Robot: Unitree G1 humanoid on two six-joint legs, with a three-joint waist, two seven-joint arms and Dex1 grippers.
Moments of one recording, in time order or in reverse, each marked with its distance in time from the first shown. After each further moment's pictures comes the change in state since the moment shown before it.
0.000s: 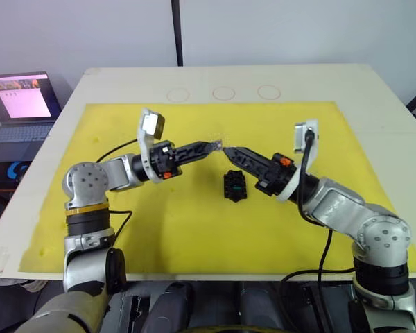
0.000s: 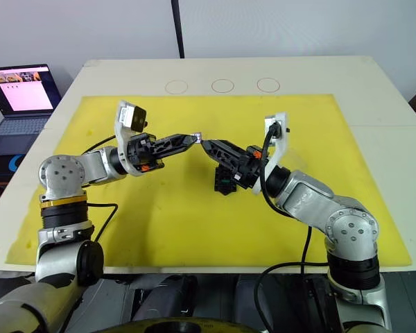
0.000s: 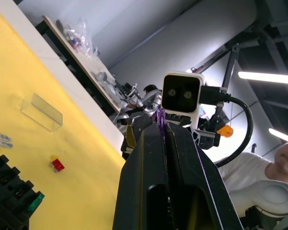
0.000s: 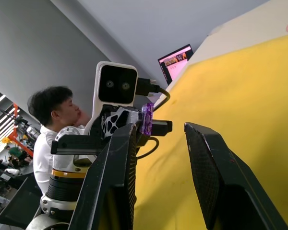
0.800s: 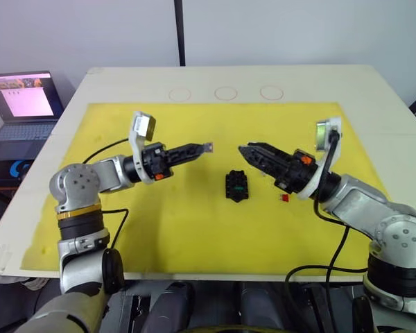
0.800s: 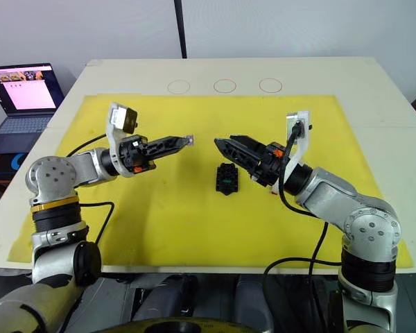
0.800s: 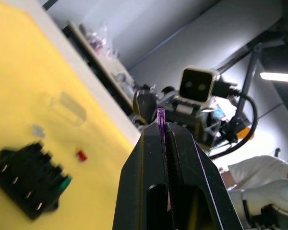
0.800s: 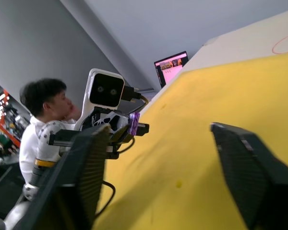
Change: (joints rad) left arm -0.006 0.004 0.061 -0.036 0.091 0.045 -0.030; right arm 0.010 -0.013 -0.171 0.012 -0.085 0.139 0.161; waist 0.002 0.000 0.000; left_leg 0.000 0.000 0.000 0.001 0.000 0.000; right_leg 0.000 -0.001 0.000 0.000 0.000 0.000
